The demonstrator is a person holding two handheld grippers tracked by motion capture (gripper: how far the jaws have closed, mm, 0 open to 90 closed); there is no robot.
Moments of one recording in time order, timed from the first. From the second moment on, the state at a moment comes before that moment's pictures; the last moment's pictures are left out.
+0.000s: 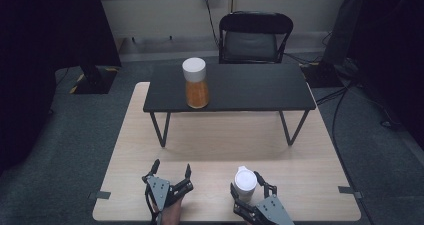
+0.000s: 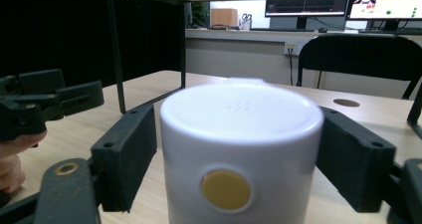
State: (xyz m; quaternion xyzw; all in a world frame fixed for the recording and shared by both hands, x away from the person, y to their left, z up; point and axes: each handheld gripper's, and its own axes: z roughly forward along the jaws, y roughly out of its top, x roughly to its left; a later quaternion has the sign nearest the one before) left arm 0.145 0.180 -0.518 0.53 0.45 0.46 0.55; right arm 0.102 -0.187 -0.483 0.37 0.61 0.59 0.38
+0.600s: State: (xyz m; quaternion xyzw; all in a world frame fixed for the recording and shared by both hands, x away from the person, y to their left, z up) left arm 0.145 0.180 -0.518 0.53 0.45 0.46 0.55; right arm 0.104 -0.187 -0.485 0.37 0.62 0.58 0.38
